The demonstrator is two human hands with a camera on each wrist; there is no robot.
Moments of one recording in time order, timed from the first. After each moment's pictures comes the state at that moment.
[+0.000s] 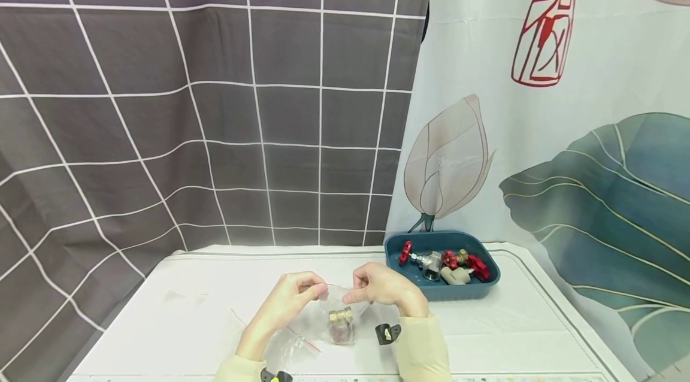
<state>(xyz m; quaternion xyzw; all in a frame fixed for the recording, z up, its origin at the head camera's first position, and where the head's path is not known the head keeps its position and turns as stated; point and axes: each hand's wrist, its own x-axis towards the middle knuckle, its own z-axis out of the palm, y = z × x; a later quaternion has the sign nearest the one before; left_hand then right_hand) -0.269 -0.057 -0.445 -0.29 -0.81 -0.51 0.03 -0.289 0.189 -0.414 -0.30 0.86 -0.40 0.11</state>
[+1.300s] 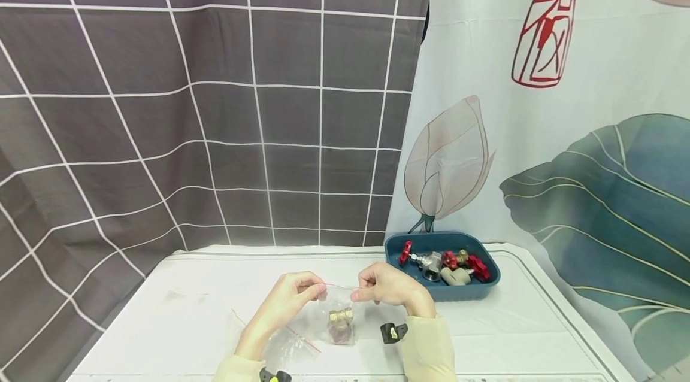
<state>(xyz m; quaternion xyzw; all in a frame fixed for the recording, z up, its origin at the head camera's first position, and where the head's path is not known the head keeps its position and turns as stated) -0.270 -0.059 -0.447 -0.27 -0.81 -0.51 0.02 -0.292 0.202 -0.416 -0.31 0.85 -0.41 0.12</state>
